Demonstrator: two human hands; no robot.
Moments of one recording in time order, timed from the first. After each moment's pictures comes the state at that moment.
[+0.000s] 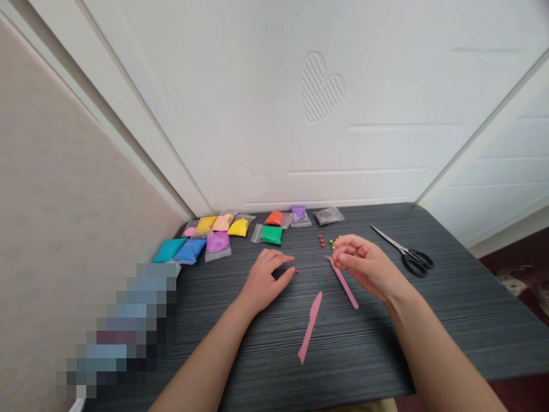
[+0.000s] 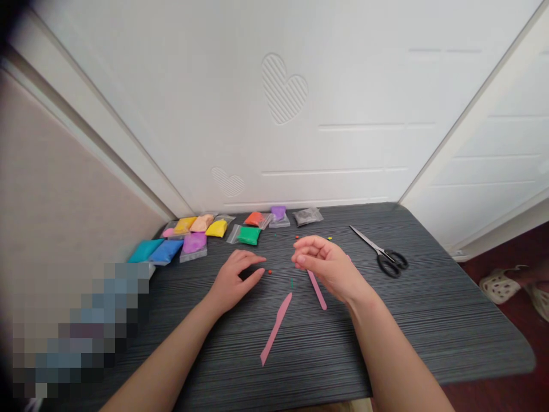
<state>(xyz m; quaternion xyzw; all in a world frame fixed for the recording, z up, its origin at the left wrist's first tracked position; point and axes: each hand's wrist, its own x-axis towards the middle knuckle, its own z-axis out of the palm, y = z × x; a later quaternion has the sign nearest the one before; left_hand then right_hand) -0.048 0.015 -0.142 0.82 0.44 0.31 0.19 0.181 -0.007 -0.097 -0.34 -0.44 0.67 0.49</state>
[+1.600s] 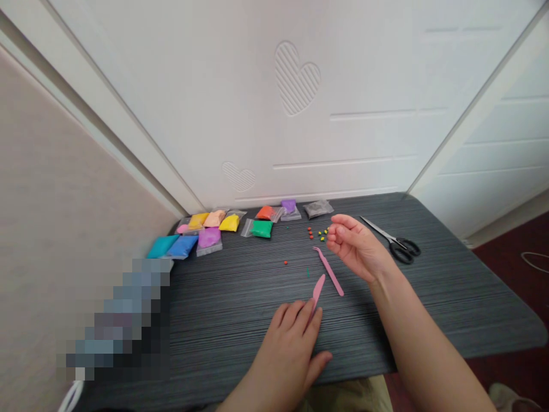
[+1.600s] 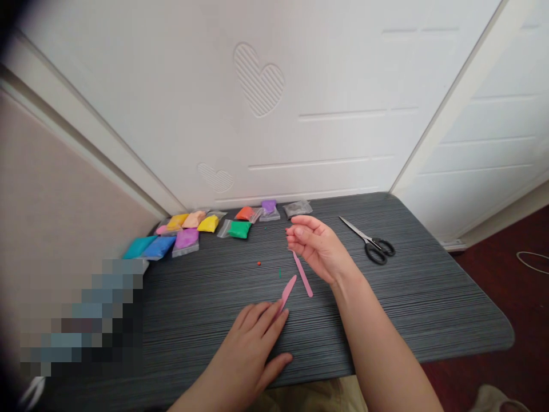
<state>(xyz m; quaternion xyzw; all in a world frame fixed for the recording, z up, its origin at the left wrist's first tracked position) 0.007 -0.106 -0.134 0.90 0.41 0.06 0.13 0.196 0.000 -0.093 -0.26 -0.32 0.71 0.57</state>
